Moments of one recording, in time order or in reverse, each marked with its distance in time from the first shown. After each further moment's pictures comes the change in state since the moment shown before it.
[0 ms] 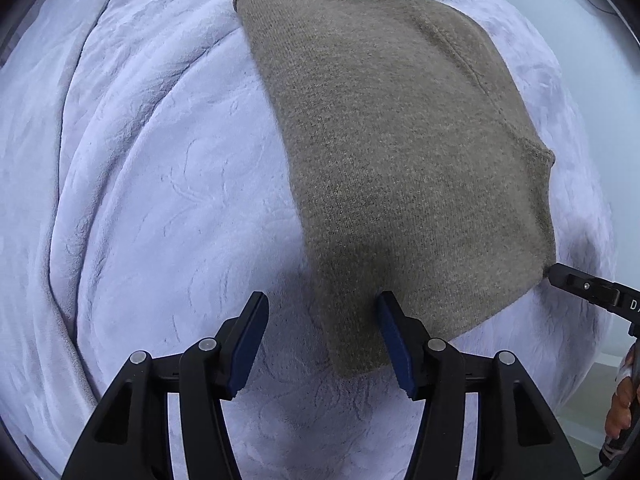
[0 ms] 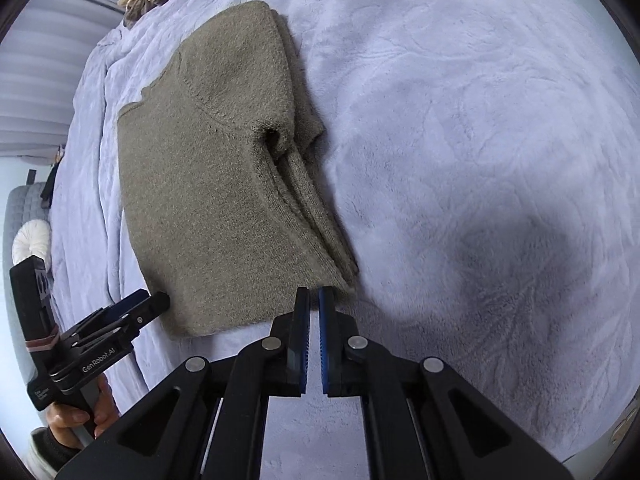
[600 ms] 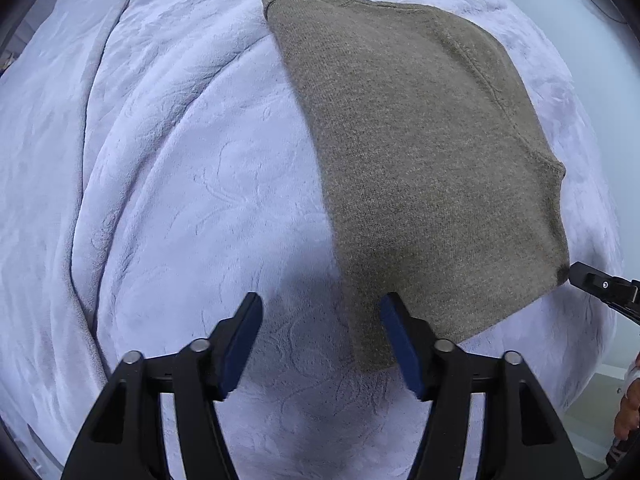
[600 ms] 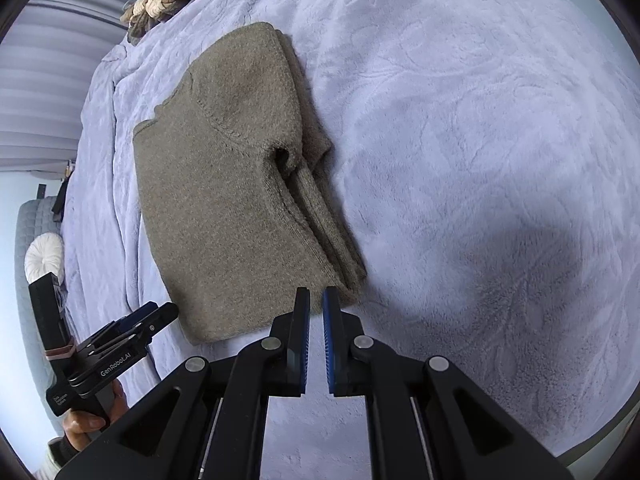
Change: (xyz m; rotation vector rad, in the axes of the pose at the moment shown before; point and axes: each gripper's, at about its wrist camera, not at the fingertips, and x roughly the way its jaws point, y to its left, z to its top) left arm -0.029 0.012 -0.001 -0.041 -0.015 0.040; right arm -0.018 -0.004 0.000 0.034 -0.025 0.047
